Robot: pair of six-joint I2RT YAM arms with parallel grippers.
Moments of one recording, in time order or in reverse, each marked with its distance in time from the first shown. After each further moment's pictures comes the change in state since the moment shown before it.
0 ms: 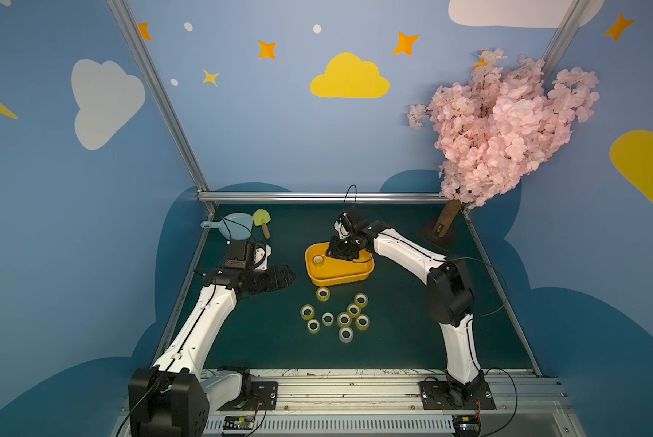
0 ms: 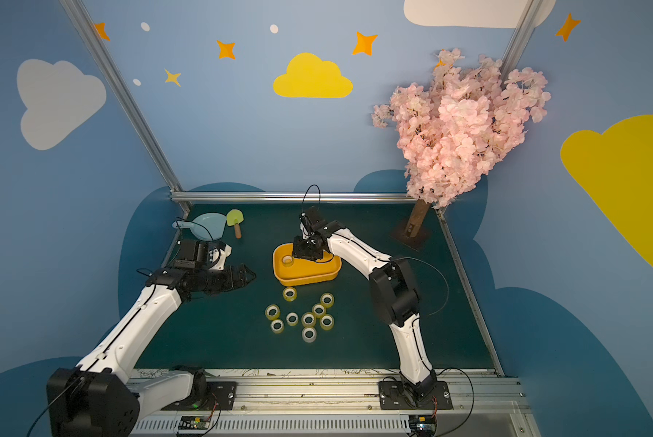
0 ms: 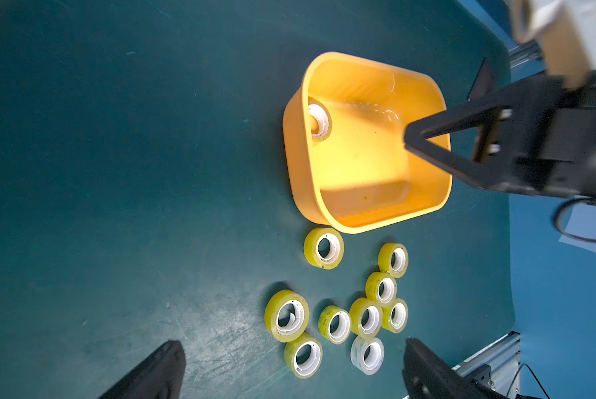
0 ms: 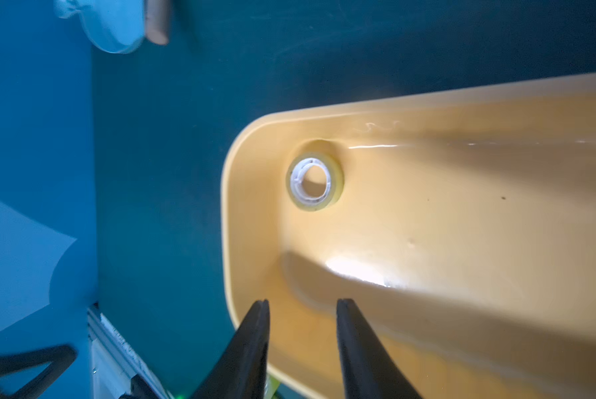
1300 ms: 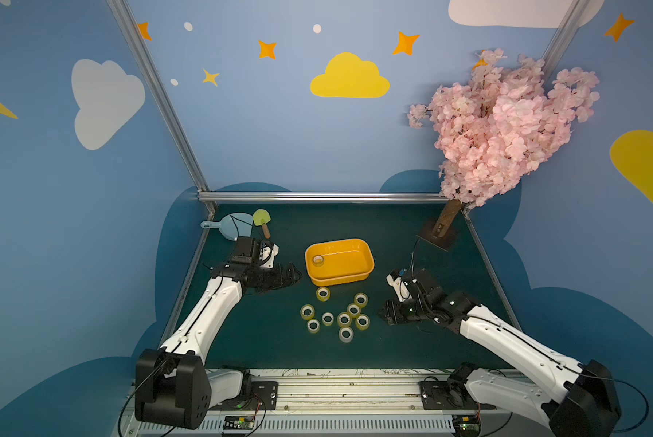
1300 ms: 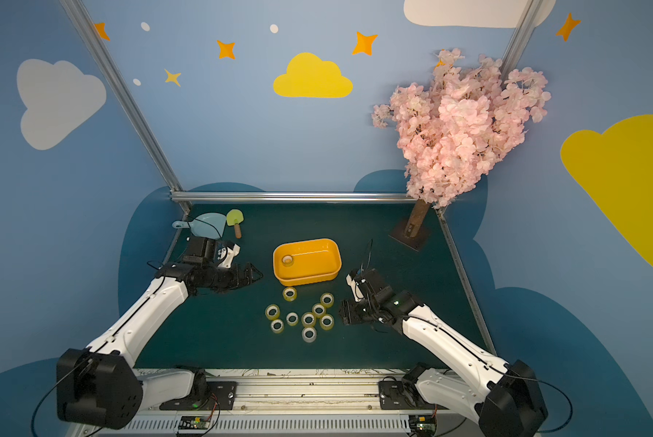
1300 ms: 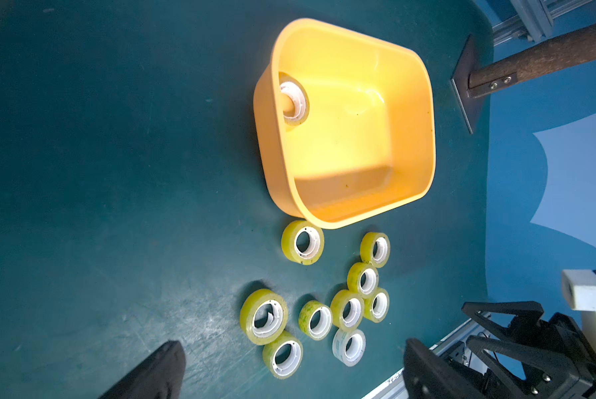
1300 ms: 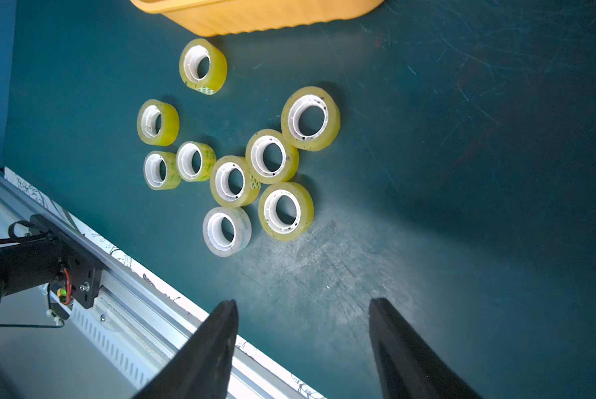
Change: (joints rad) left arm -0.029 0.110 0.070 0.003 0.058 -0.005; right arm 0.006 -0.985 -1.038 -0.001 0.092 -0.141
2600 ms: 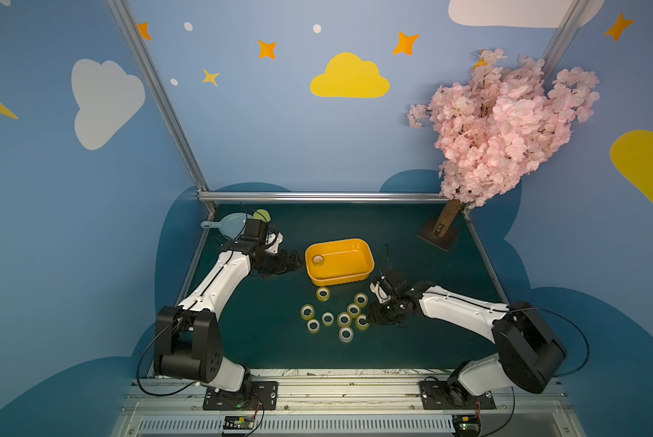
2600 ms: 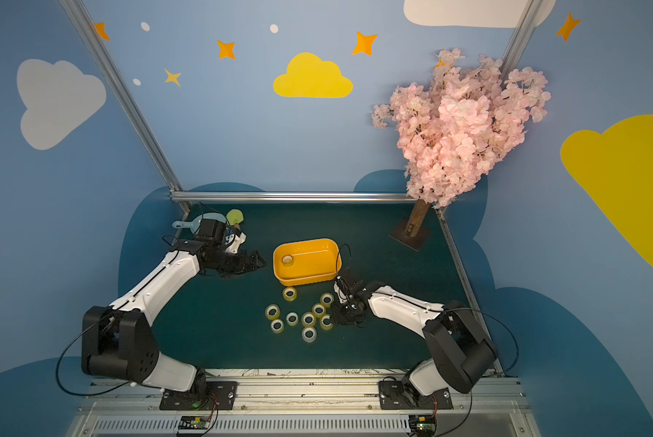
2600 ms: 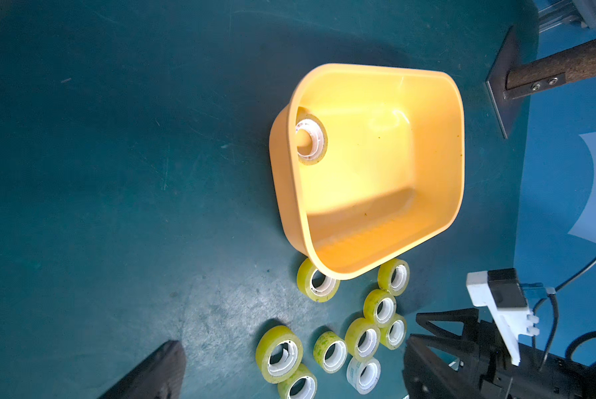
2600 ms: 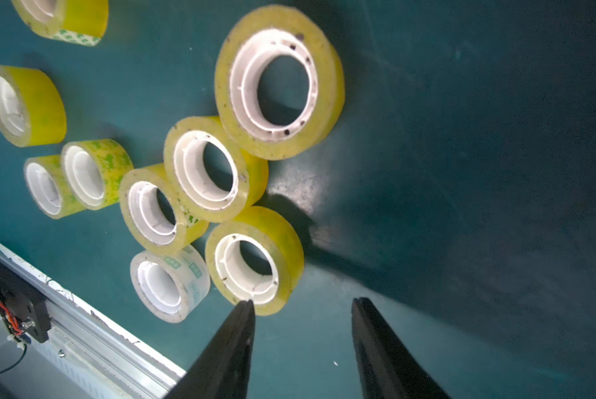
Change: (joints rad) left arm 0.003 0.207 0.170 -0.040 -0.035 0.053; right arm 0.040 0.430 0.061 0.126 -0.051 0.052
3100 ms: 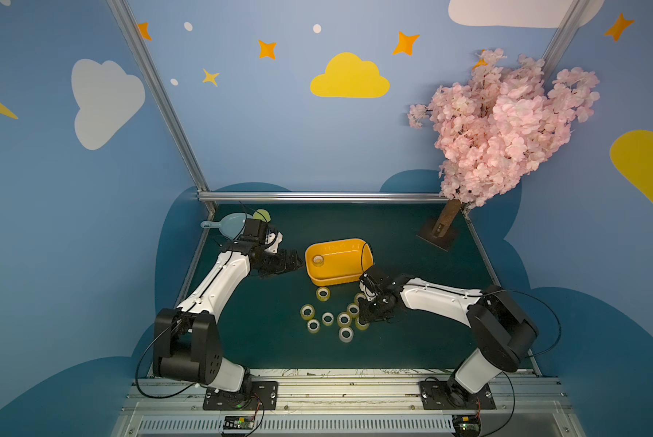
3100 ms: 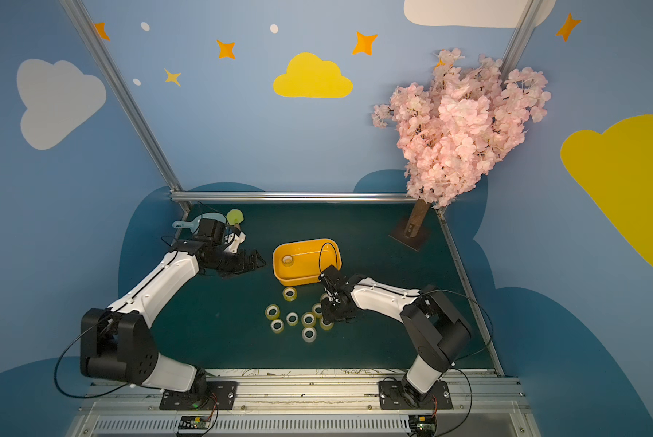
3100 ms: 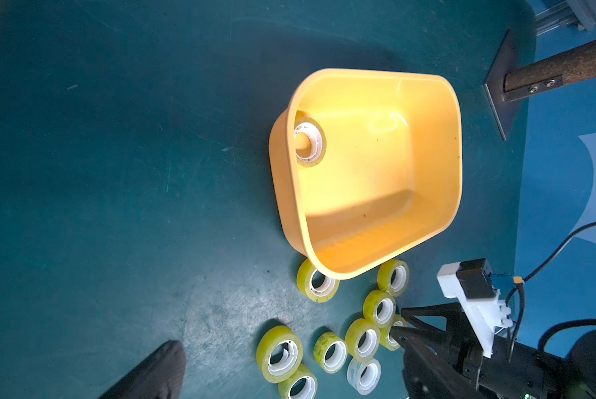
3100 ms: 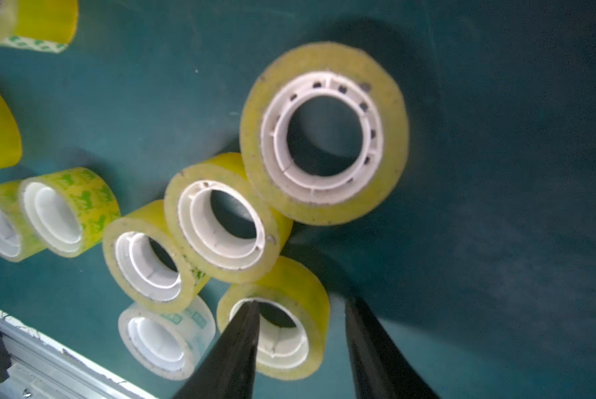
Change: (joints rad) left arm -0.001 -0.011 0.000 0.000 -0.006 0.000; right arm 0.070 0.150 0.132 -0.055 0.092 0.021
